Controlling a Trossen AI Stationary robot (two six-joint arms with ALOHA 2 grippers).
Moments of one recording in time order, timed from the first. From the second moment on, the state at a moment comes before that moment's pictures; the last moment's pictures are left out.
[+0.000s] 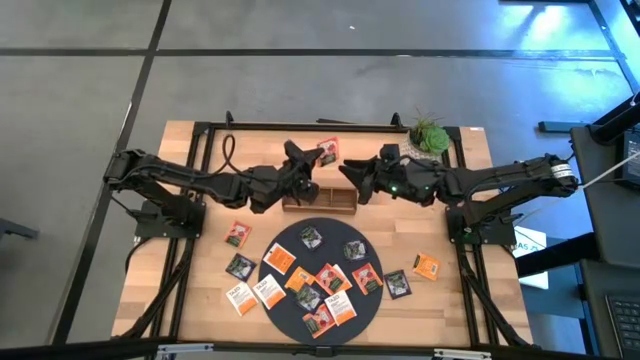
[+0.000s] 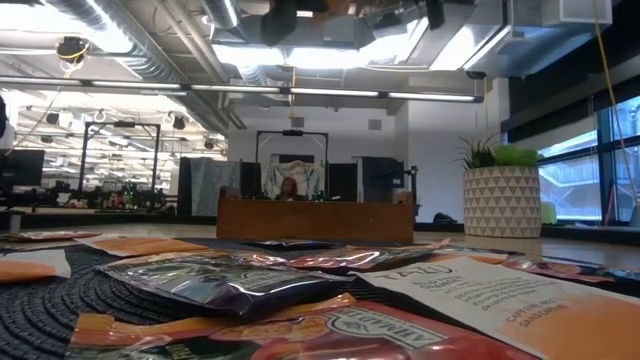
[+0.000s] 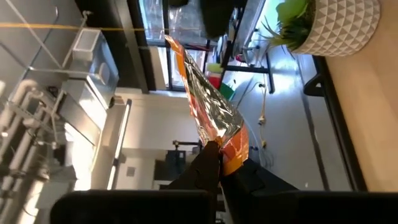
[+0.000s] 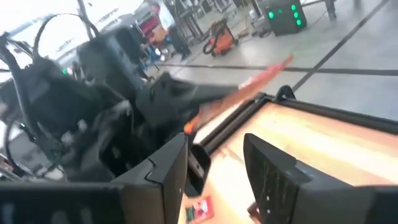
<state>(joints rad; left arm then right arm) -0.11 1.45 1.08 0.35 -0.90 1.44 0.12 1.26 1.06 0.10 0.52 0.65</state>
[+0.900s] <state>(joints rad) -0.12 1.45 1.08 0.35 -0.92 1.59 0.08 1.32 1.06 0.19 0.50 0.78</state>
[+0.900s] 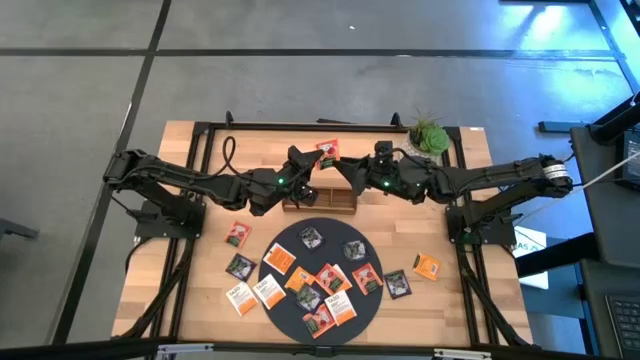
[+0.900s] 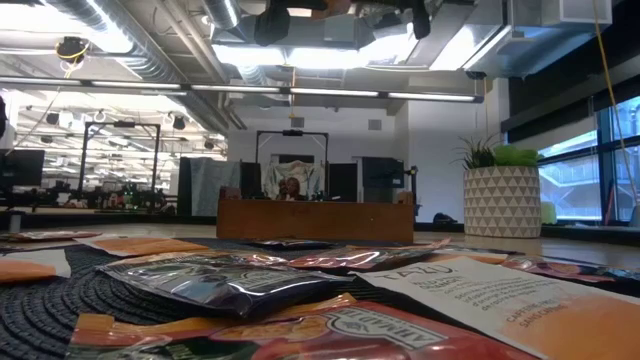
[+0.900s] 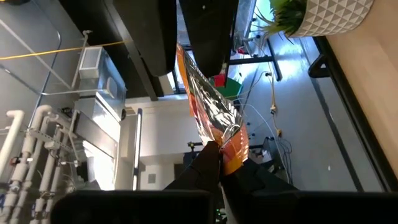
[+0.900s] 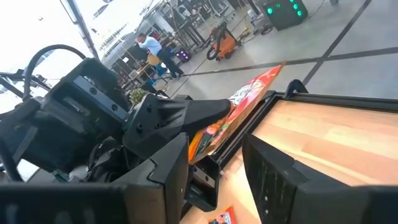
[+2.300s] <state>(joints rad) -0.13 1.45 1.08 0.34 -0.90 1.53 0.06 1.32 1.06 0.19 0.45 0.70</state>
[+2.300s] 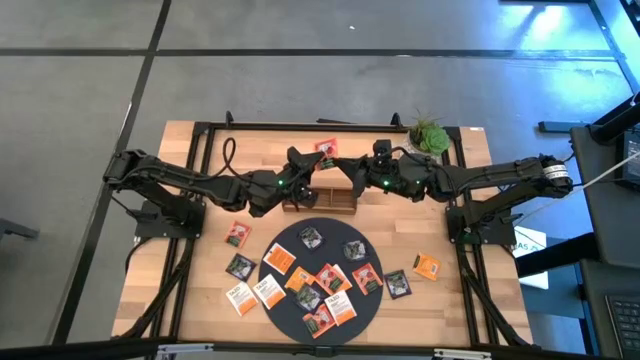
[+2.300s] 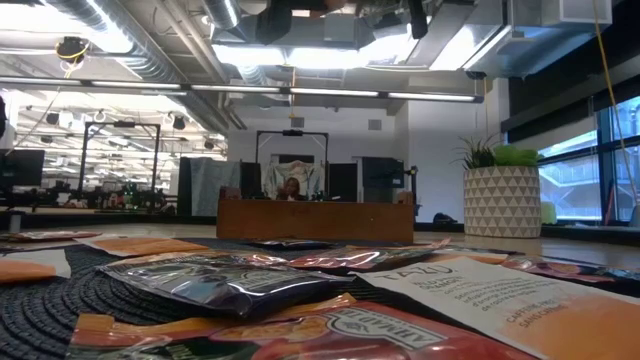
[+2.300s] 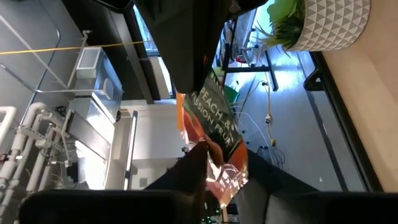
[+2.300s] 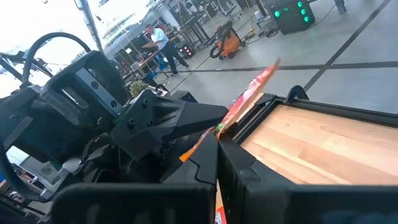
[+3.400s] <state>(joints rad) -0.02 1.28 1.09 -0.16 -0.23 -0.04 -0.10 1.51 1.60 -1.02 0.10 0.12</state>
